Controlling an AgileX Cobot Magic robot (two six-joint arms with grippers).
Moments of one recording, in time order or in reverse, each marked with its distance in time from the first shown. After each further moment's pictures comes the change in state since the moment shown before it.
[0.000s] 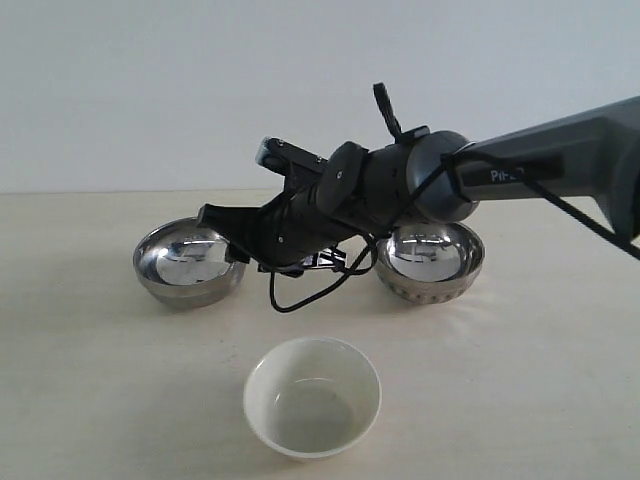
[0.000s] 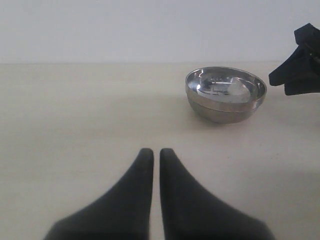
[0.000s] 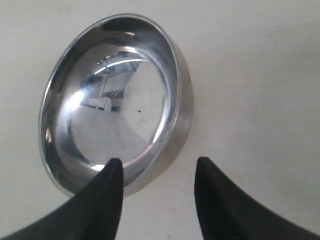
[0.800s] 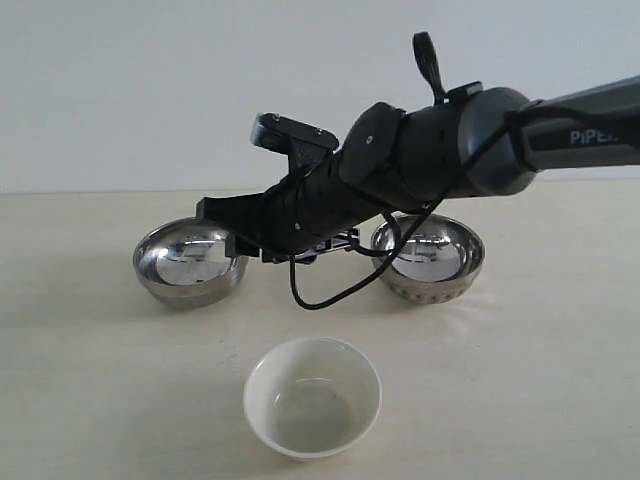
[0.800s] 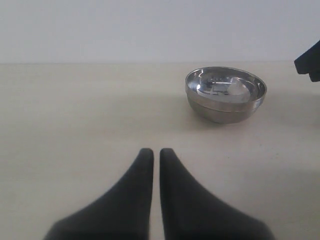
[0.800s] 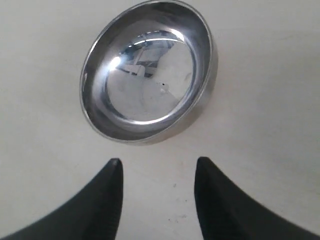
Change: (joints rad) left arm 0.000 0.000 0.000 0.000 0.000 0.000; right arm -0.002 -0.155 0.107 0.006 0.083 -0.158
